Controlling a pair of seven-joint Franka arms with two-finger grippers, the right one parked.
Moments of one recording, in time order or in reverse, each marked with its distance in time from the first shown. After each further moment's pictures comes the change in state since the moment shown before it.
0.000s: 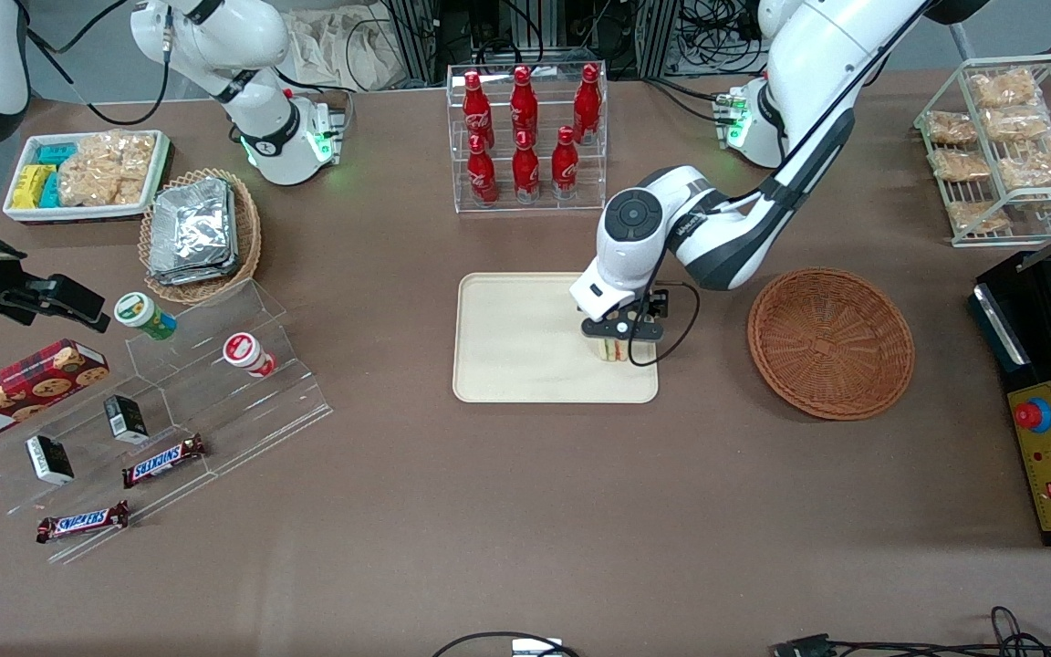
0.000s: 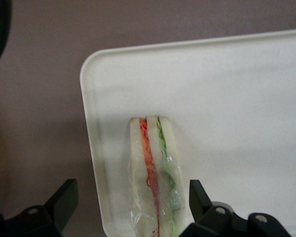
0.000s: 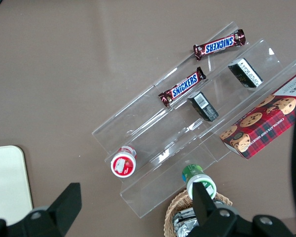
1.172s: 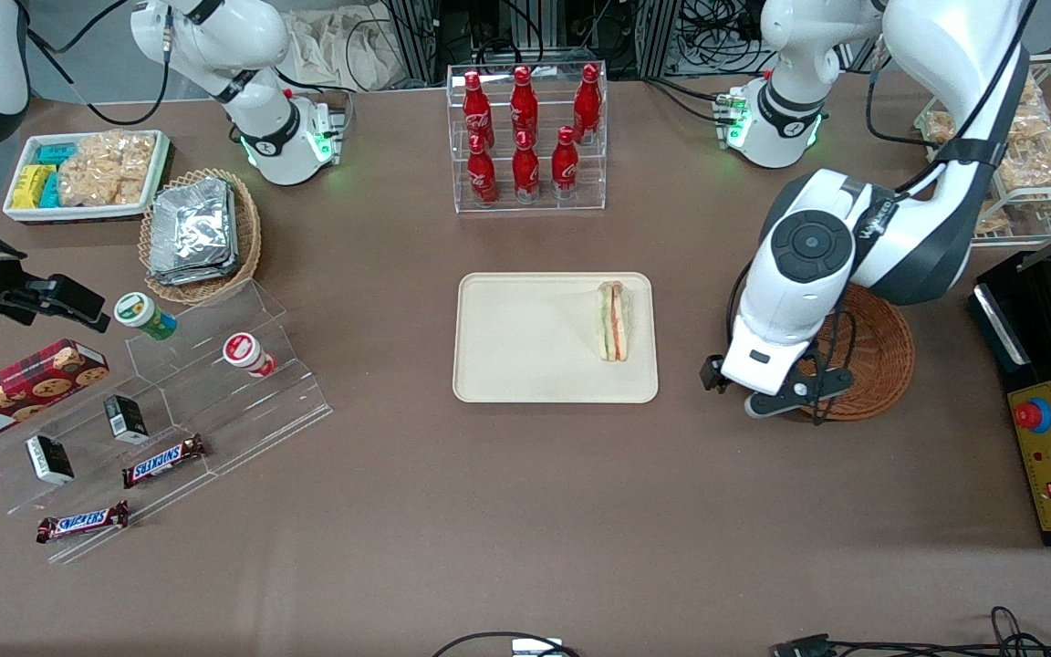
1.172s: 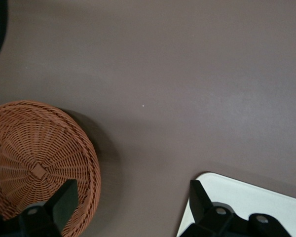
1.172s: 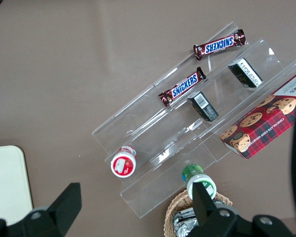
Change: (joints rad) arm 0.264 -0.101 0.007 0.217 0.000 -0.211 -0.008
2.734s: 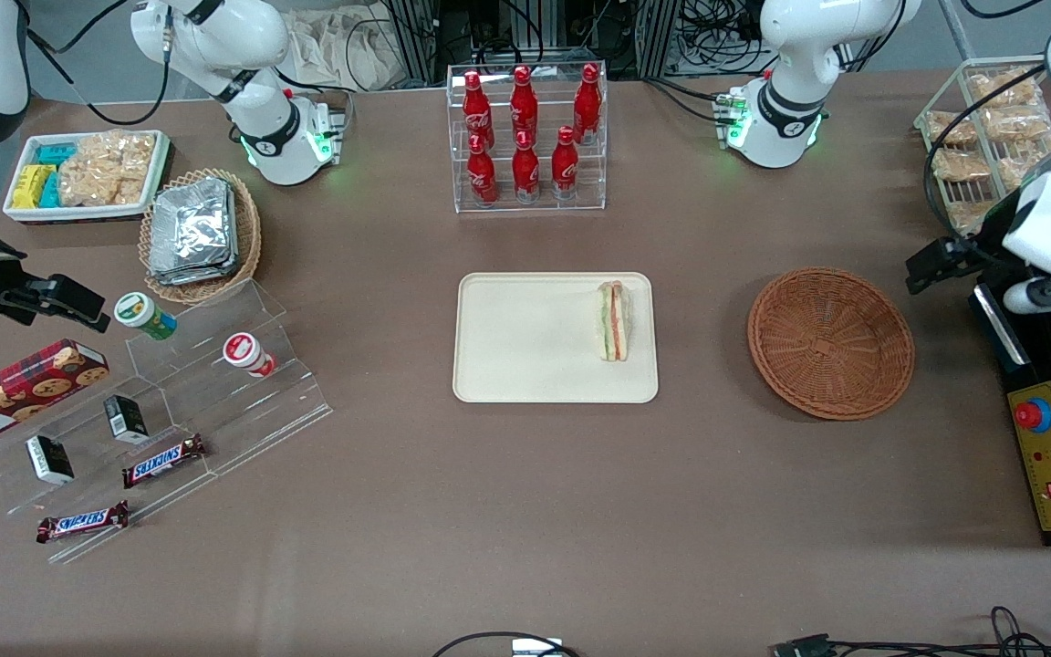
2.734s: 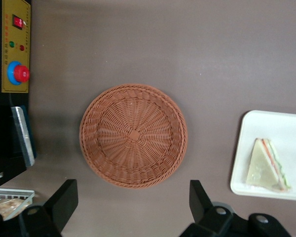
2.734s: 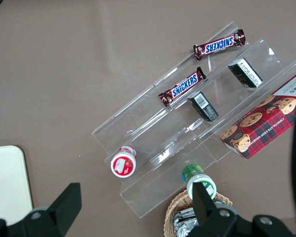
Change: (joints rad) arm -0.047 -0.421 0.478 0.024 -0.417 -0.367 0.786
